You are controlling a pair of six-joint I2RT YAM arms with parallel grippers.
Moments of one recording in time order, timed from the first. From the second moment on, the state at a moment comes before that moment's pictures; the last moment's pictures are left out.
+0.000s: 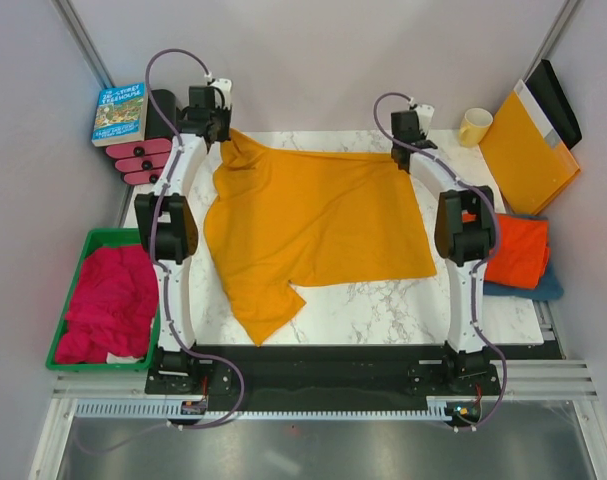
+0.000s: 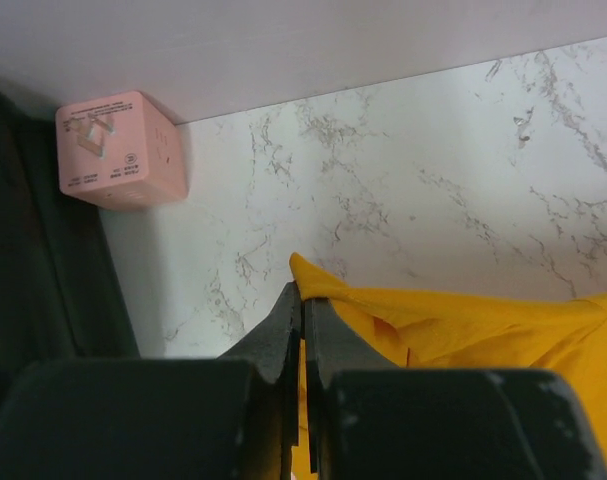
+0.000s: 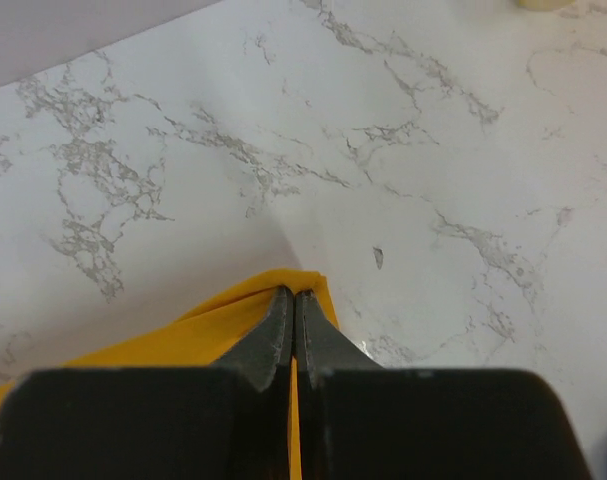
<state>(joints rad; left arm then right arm) -0.07 2.39 2.28 -0.46 0.00 0.14 0.17 2.35 1.97 -0.28 0.52 0.35</state>
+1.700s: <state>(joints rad) -0.07 1.63 1.38 -0.49 0.12 0.12 0.22 1.63 1.31 -0.27 0.62 0.27</state>
